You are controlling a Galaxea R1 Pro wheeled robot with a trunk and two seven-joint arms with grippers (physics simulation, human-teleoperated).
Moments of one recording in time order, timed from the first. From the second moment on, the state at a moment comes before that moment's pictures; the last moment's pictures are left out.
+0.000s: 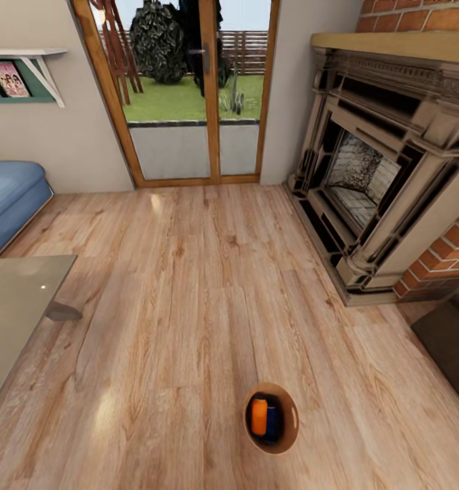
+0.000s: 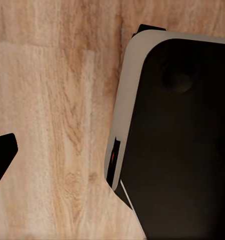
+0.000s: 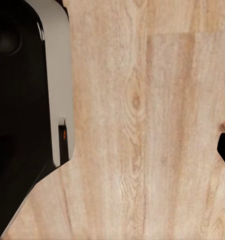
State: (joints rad) left arm -0.07 0.15 0.42 -0.09 -0.16 -0.31 -0.24; right arm 0.00 -0.19 -0.60 -0.19 0.51 -0.29 0.22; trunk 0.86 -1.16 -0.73
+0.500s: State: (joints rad) left arm -0.07 0.15 0.42 -0.09 -0.16 -0.31 -0.24; right arm 0.00 -0.19 -0.60 -0.19 0.52 -0.29 0.22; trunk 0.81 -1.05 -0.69
